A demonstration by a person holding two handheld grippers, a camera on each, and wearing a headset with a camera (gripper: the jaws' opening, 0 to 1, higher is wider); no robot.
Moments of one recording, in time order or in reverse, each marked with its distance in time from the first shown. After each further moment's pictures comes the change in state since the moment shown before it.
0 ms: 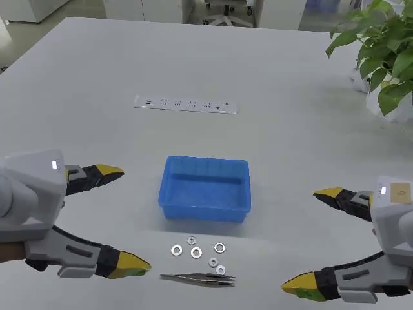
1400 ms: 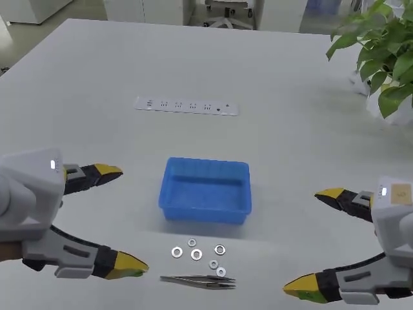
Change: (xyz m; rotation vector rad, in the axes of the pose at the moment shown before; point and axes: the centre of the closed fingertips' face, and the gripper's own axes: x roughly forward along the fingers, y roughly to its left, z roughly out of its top) left arm -0.003 0.002 0.000 0.013 0.007 0.001; right arm -0.001 -0.001 0.001 -0.014 0.012 -0.003
